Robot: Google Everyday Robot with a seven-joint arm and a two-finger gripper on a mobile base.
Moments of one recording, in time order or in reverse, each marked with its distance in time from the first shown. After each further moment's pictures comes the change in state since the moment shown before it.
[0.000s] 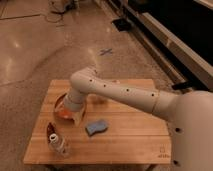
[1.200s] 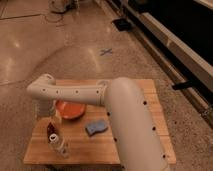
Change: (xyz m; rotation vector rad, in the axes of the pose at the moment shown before) arm -0.013 -0.069 0.134 -0.286 0.017 -0.547
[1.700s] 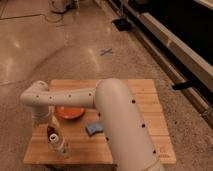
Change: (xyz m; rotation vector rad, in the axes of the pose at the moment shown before) arm -0.018 -0.003 0.035 -0.076 -0.052 0.002
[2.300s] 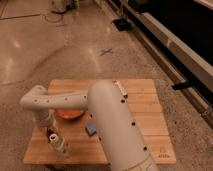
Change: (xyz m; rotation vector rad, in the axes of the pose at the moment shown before) arm 0.005 0.013 0.024 -0.092 -0.027 0.046
